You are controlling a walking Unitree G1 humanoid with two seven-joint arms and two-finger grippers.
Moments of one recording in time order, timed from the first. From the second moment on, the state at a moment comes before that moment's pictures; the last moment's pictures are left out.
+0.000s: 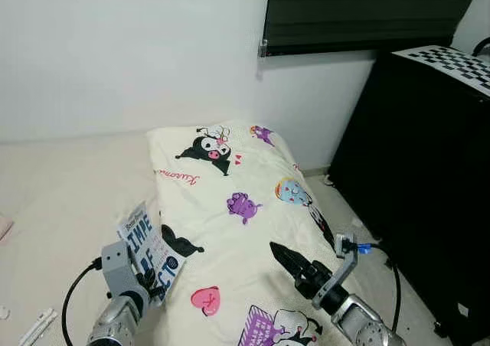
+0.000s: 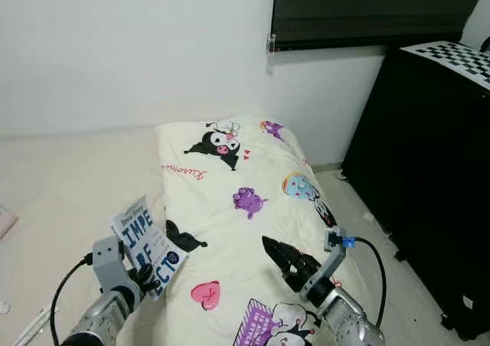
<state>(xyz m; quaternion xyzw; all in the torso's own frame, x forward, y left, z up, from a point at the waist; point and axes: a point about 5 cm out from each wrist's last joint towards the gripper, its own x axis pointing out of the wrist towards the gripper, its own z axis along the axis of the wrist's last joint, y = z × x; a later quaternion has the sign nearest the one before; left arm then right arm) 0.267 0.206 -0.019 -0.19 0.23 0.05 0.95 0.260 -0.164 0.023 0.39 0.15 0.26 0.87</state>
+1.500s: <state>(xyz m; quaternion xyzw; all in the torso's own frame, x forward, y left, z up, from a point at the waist) 0.287 0.121 0.120 -0.38 -0.10 -0.43 0.81 0.278 -0.127 0.094 0.49 0.07 0.39 0.77</state>
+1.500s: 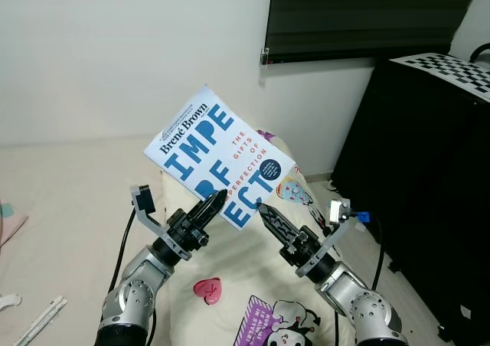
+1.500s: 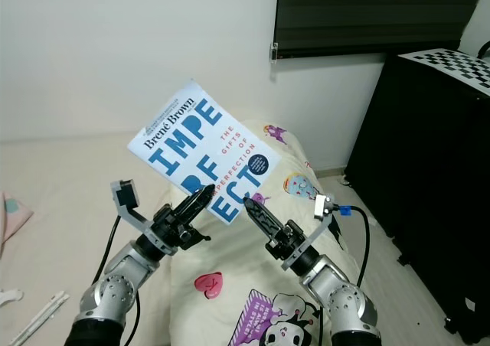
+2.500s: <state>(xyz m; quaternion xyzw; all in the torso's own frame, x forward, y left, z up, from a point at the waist) 0.266 0.113 0.105 -0.40 -0.05 -0.47 0.78 0.283 -0.136 0.125 0.48 0.00 0.39 0.78</state>
